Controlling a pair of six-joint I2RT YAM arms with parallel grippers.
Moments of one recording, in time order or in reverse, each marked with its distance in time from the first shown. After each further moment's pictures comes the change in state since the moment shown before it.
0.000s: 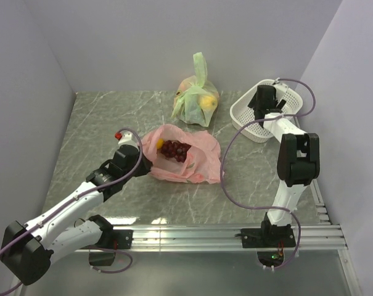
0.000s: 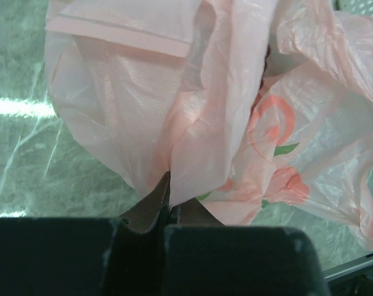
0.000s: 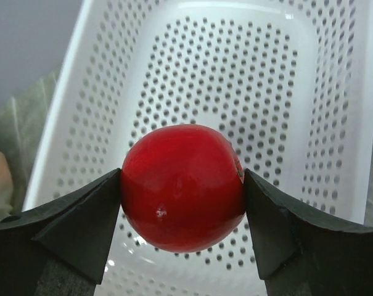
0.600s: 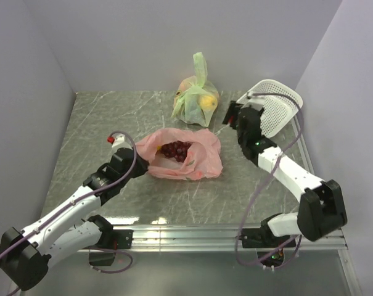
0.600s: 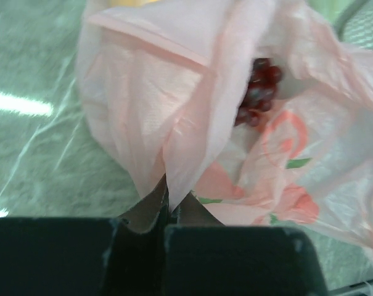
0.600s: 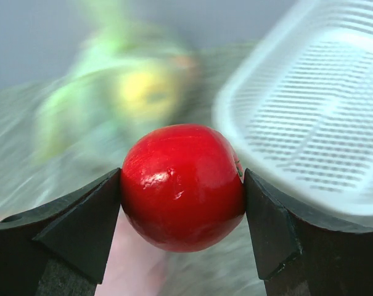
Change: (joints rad) left arm 0.000 -0.074 -0.070 -0.005 -0.092 -0.113; right arm 0.421 -0.589 -0.436 0.158 -0.014 -0.141
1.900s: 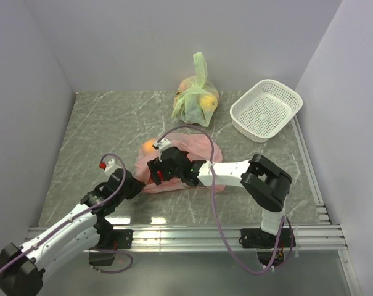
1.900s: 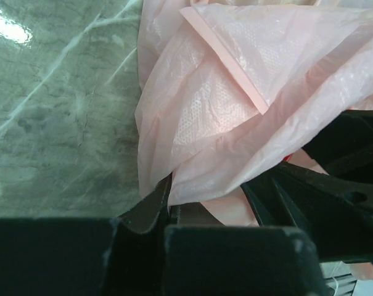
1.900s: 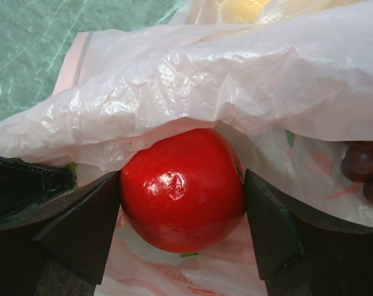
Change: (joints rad) left arm 0.000 -0.189 -0.263 -0.054 0.040 -0.285; right arm 0.570 0.529 0.163 -0.020 -0.347 0.043
